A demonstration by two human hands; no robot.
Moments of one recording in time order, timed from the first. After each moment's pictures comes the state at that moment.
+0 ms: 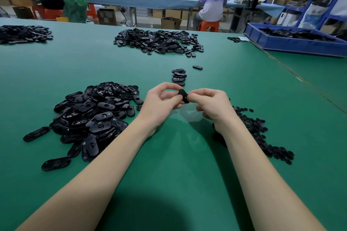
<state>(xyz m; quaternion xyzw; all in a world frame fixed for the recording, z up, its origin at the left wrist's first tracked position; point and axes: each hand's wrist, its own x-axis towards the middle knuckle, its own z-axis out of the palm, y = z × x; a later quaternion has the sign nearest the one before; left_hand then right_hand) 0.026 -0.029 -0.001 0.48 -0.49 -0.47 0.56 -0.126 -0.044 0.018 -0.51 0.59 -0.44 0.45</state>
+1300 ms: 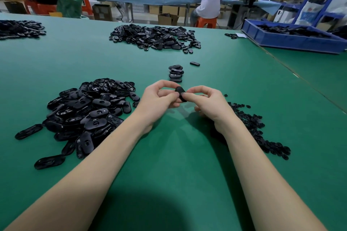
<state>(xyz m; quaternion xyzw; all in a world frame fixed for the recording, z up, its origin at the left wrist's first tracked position) 0.026 -0.030 -0.001 0.48 -0.48 -0.49 0.54 -0.132 -0.042 0.011 -0.54 0.57 -0.41 0.46</state>
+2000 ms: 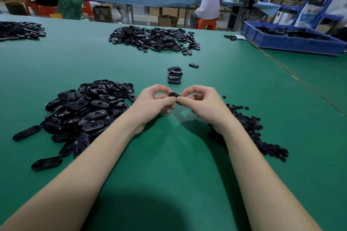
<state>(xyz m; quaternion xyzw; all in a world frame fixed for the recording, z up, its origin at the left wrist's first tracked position) 0.037 -0.030 0.003 0.50 -0.49 -0.52 0.49 -0.134 -0.043 0.015 -0.63 0.53 -0.38 0.42</state>
